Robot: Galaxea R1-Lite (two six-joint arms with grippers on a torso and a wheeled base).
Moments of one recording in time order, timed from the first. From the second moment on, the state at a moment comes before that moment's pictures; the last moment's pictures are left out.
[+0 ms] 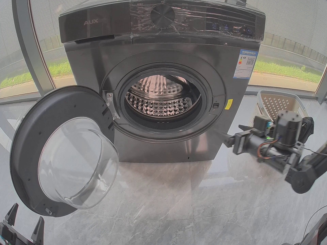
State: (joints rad) left arm 0.00 0.02 -0.02 0.00 -0.01 -0.01; right arm 0.47 1.78 -0.58 -1.06 -0.04 0.14
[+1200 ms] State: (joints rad) left arm 0.00 0.02 -0.02 0.00 -0.01 -0.01; right arm 0.06 0.28 -0.02 -0.20 0.04 0.06
